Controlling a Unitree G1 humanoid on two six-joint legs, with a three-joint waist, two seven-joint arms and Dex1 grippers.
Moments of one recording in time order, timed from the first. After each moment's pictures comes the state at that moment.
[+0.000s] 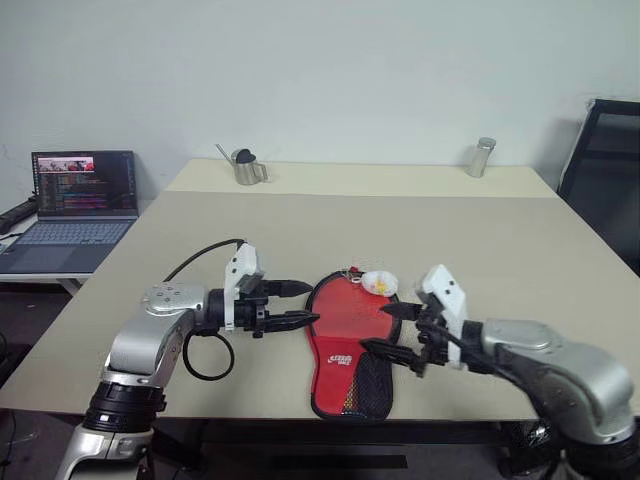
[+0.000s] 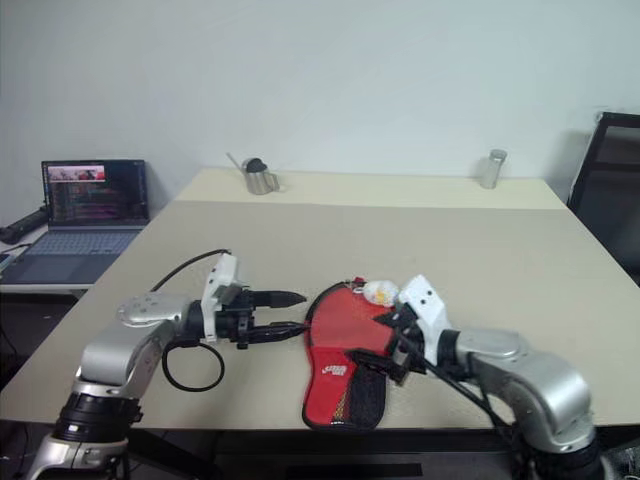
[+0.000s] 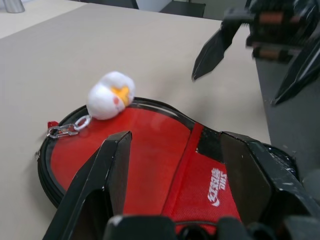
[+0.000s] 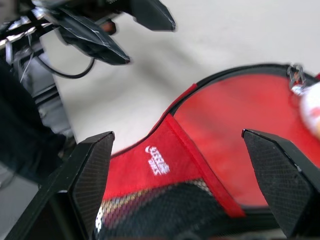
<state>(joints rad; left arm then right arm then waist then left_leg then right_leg) -0.47 0.62 0.01 -0.06 -0.39 0.46 -1.24 -0.41 -0.53 -0.02 -0.67 0.64 1.21 0.66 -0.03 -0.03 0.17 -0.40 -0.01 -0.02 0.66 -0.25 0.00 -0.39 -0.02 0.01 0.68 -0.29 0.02</state>
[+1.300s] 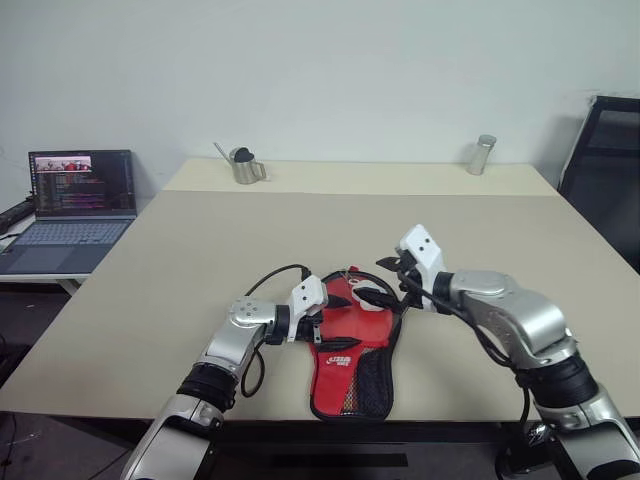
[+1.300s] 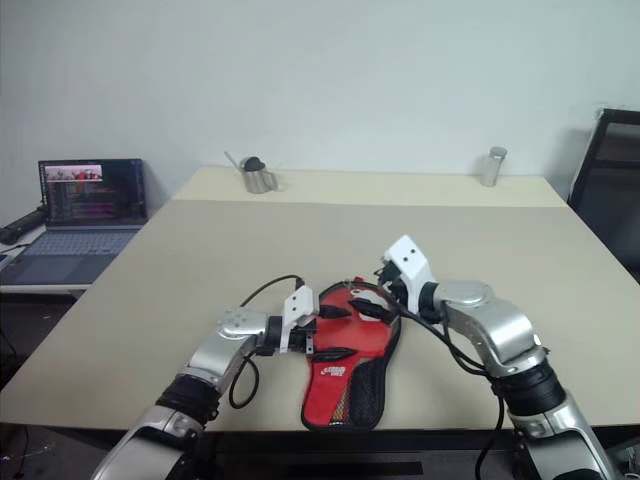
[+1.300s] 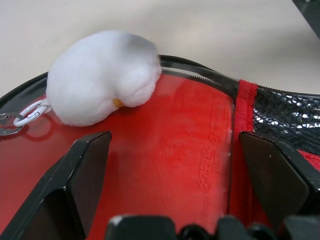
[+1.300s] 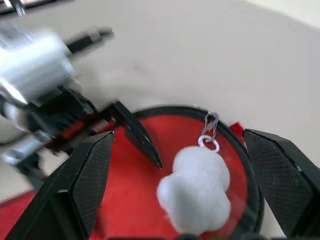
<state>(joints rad) -0.62 0.38 -0.23 0.51 -0.13 -0.03 -1.18 -0.66 -0.47 0.24 -0.13 0.37 0.80 0.62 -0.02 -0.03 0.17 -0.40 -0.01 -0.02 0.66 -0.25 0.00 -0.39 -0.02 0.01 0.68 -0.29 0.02</state>
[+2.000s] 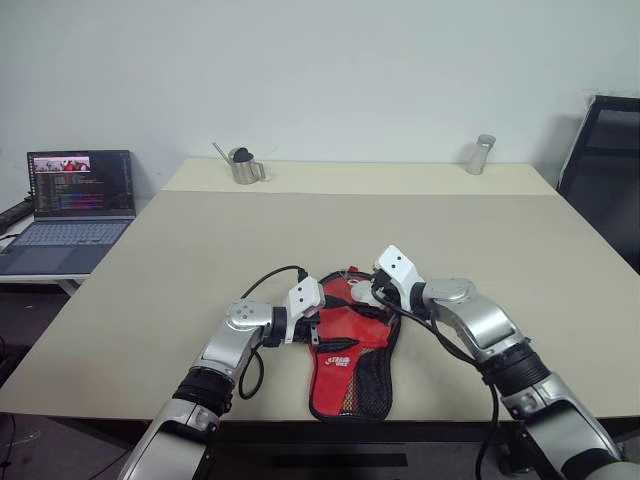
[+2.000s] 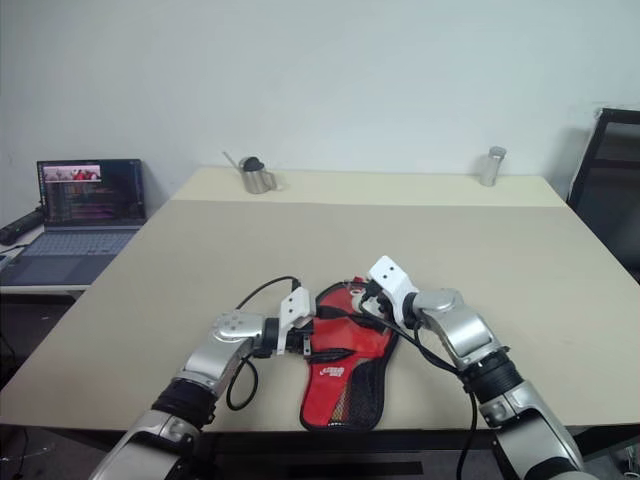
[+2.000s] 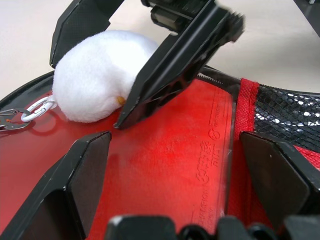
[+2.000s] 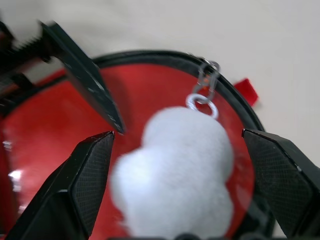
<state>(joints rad) -0.60 0.39 -0.22 0.49 -0.13 -0.03 -1.17 -0.73 -0.36 0.34 0.21 0.12 0.60 0.68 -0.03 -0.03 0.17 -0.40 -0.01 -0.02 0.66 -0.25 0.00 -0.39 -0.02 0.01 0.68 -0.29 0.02</state>
